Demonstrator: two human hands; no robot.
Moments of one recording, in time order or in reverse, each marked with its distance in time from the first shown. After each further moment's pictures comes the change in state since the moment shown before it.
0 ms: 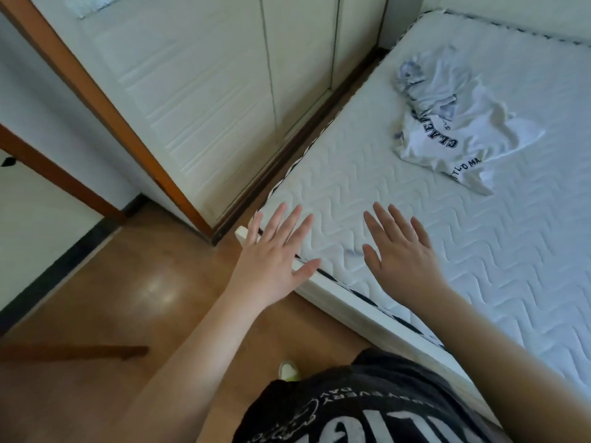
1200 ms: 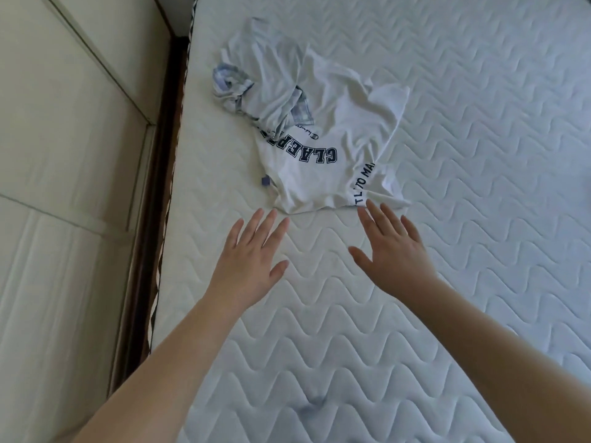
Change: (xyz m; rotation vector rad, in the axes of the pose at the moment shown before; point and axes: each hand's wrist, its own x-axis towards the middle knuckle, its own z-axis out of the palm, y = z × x) left_hand 0.576 0.069 0.147 0.013 -0.118 0.588; right_hand 0.321 0.337 0.100 0.116 -0.097 0.627
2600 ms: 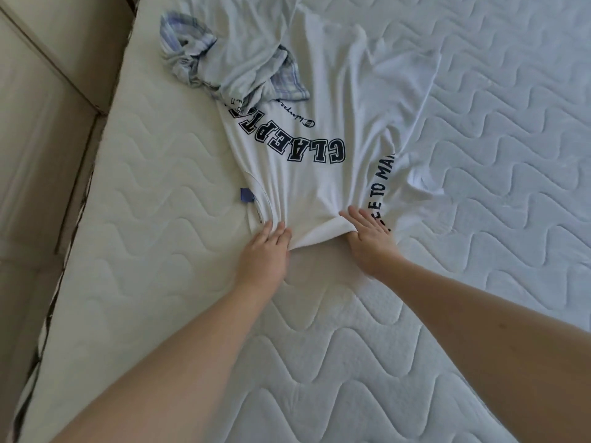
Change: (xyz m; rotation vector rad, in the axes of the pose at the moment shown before) left_hand 0.182 -0.016 0.294 -0.069 -0.058 -0.087; right_hand 0.220 0.063 0.271 0.396 -0.091 0.110
